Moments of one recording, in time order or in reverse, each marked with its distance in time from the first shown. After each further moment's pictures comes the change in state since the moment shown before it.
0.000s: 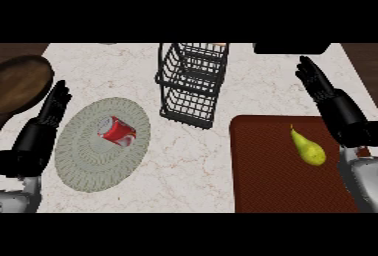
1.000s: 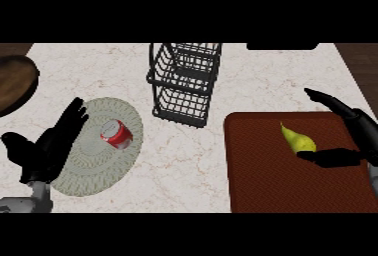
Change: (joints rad) left arm 0.041 -0.076 0.022 0.047 0.157 -0.092 0.199; right arm 0.124 -0.136 -0.018 0.068 0.203 0.038 -0.205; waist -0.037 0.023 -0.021
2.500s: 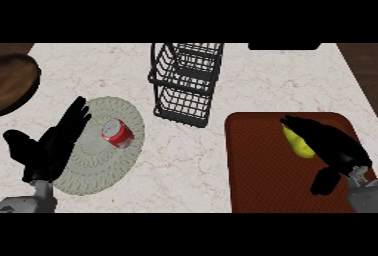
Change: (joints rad) left arm -0.005 -0.066 0.053 -0.022 -0.057 -0.054 0.046; right arm -0.012 -0.070 0.260 -0.148 0.590 0.316 0.481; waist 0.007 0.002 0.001
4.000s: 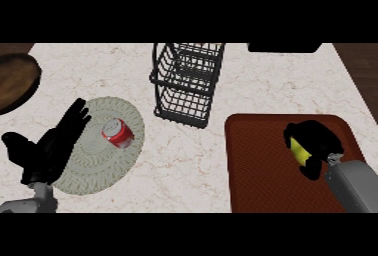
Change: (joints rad) left arm 0.013 -0.070 0.072 -0.024 -0.067 -0.073 0.027; right arm -0.132 0.144 -0.037 0.500 0.431 -0.241 -0.348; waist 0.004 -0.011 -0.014
